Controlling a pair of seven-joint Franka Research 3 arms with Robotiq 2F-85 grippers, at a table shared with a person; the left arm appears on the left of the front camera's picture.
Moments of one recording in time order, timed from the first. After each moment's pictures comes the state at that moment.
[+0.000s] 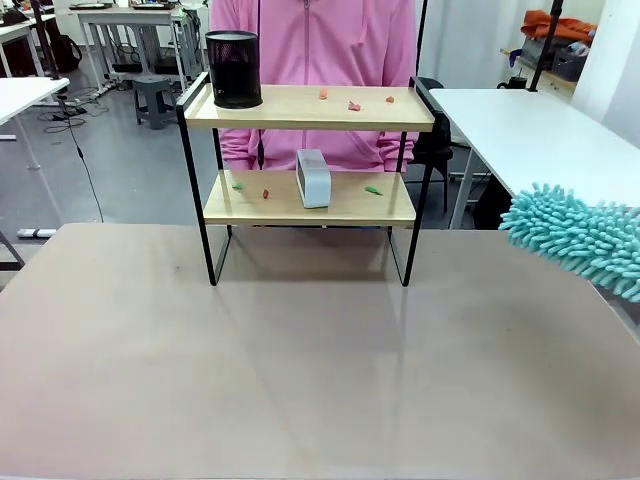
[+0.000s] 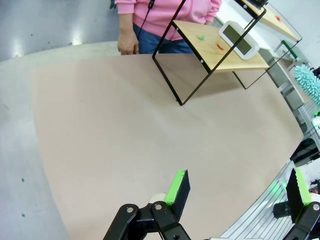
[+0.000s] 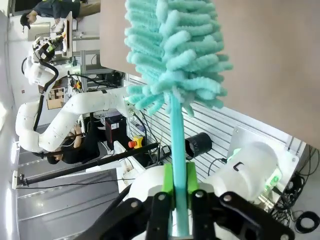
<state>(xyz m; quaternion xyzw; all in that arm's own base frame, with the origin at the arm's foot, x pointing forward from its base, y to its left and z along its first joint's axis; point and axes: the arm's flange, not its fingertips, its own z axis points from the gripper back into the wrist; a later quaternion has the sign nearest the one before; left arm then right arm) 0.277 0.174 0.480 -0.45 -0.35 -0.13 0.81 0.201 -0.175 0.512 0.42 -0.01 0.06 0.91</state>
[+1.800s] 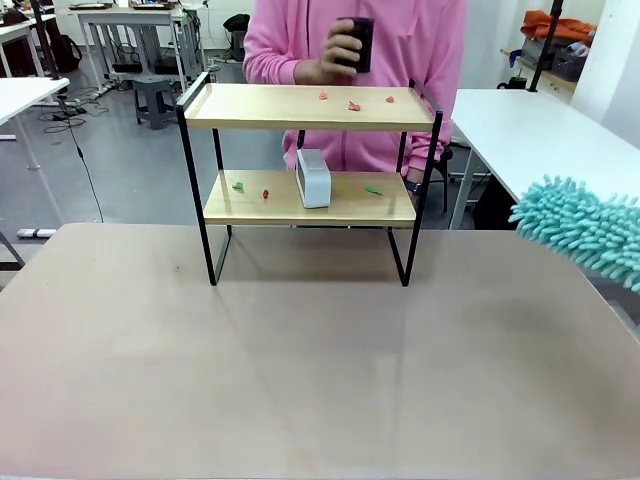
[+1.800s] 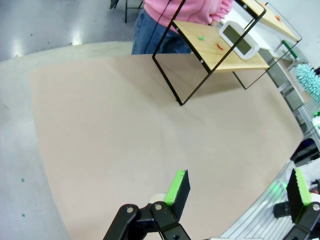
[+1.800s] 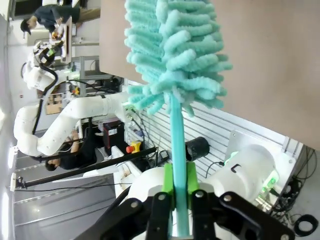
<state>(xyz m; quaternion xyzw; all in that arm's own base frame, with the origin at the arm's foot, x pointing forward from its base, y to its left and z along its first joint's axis) 0.277 0.174 0.480 -0.45 -0.35 -0.13 0.81 0.195 -0.179 0.523 0.41 -0.03 0.06 0.91</state>
